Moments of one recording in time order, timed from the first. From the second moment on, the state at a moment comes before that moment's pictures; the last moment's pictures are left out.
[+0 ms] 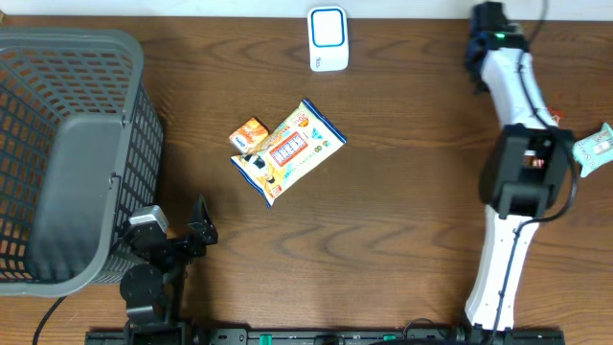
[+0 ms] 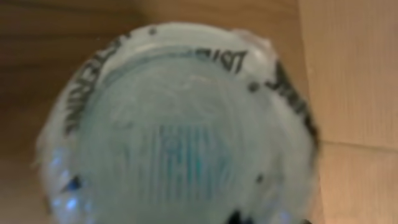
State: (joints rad) left arm 0.10 0.04 0.07 -0.22 0.07 -0.27; right arm -0.10 2.48 2.17 -0.89 0.78 -0.05
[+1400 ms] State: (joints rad) left arm 0.10 0.04 0.07 -0.22 0.07 -0.27; right arm 0.05 1.99 2.13 -1.69 -0.34 0.93
